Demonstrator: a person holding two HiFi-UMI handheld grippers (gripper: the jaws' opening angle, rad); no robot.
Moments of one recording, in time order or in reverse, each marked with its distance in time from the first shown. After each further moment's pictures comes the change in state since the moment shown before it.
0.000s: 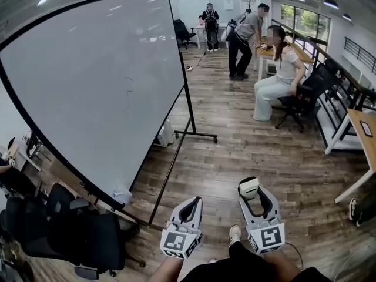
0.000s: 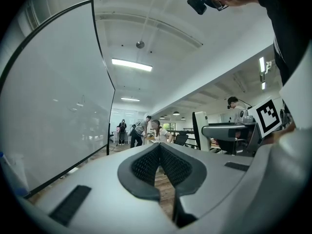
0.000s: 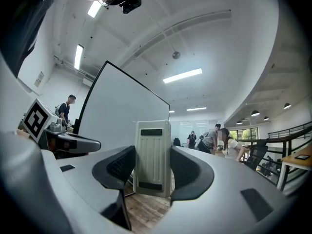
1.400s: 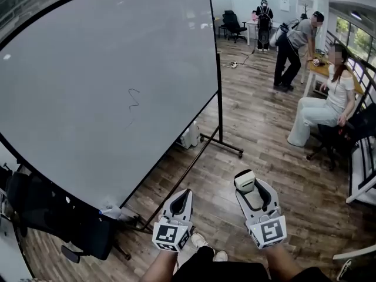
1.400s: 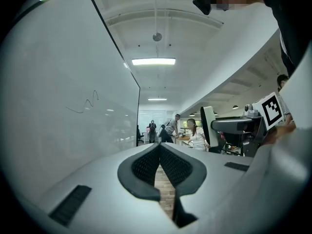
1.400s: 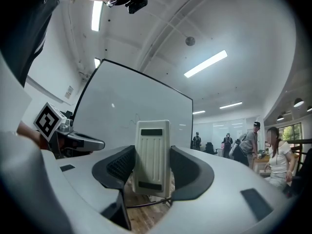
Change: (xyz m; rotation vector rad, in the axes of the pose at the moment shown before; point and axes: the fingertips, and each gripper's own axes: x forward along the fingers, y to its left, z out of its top) left arm 0.218 0.159 -0.001 0.012 0.022 0.374; right arm 0.292 -0.118 -0.013 -0.034 -0.058 0.408
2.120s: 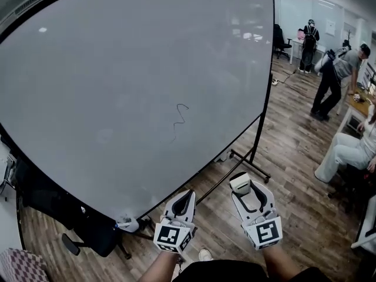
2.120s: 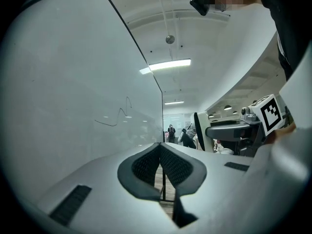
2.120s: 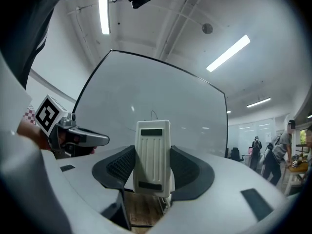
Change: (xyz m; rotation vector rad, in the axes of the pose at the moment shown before) left arm 0.045 0.177 0.016 0.029 -0.058 0.224; right arm 0.222 0.059 0.003 -0.025 -0.033 0.261
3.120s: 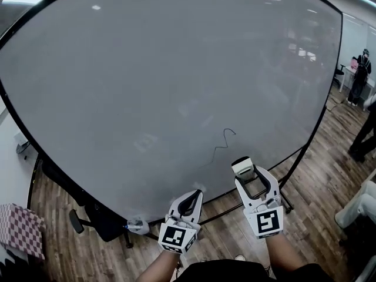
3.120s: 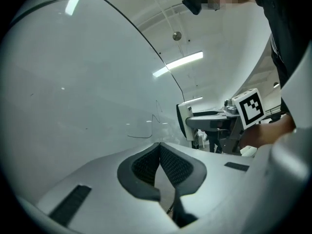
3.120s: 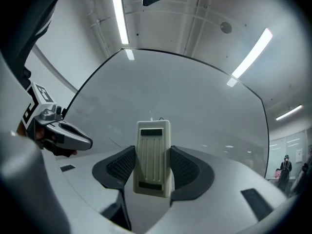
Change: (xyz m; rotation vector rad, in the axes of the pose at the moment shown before) left arm 0.035 0.102 0.020 0.108 -0.028 0.275; right arm 0.185 0.002 0.061 -0.153 -0.189 0.257
